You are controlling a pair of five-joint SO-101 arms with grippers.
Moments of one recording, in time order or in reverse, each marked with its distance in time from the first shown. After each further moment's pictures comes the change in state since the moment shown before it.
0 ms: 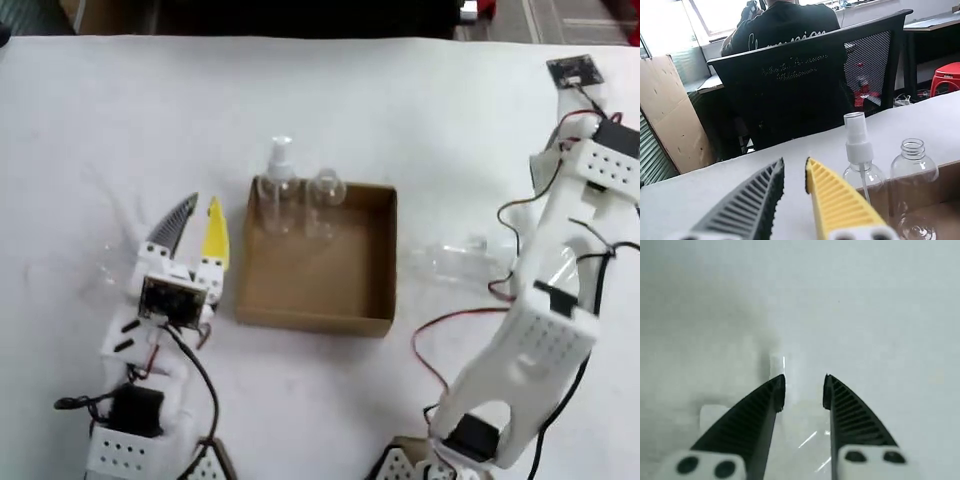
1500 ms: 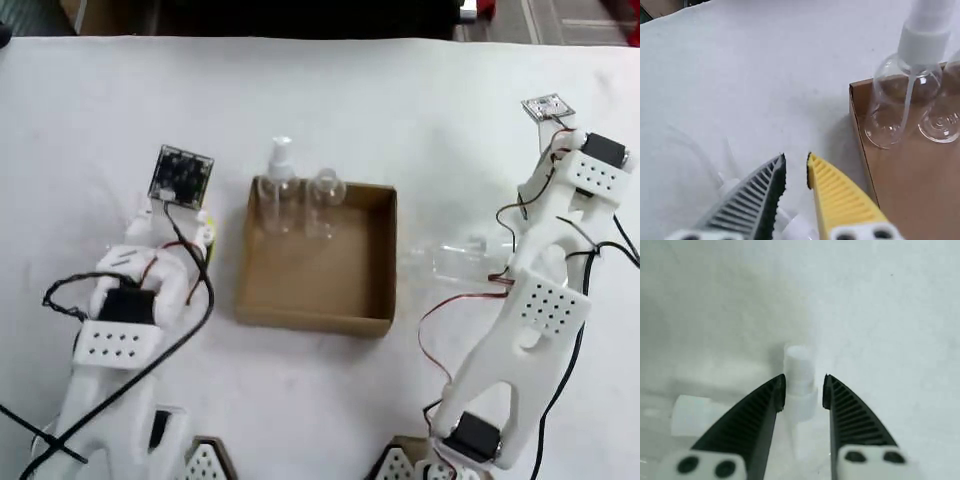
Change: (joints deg) left arm -6.9 55.9 -31.0 13.4 1.9; right arm 1.3 19.1 -18.7 11.0 8.1
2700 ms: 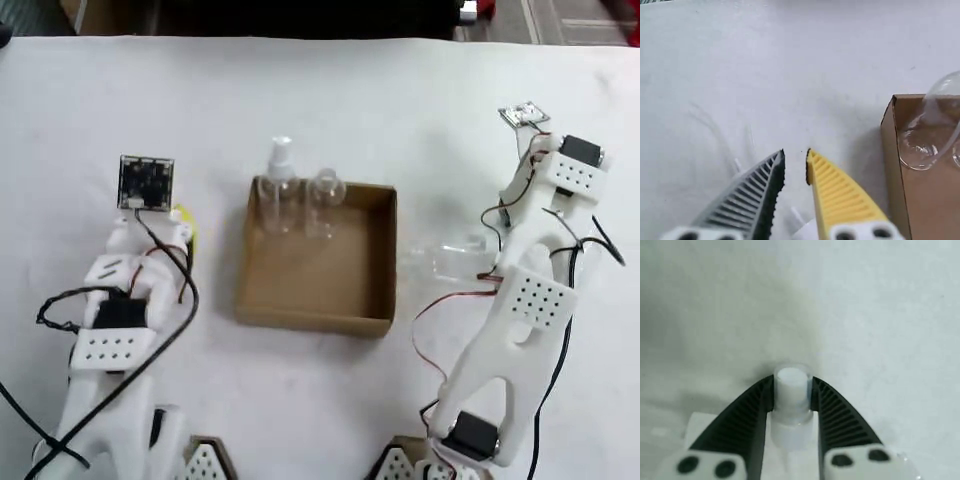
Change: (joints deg) left arm -6.0 0.4 6.5 -11.0 5.6; right arm -3.3 4.3 -2.6 -0.2 0.3
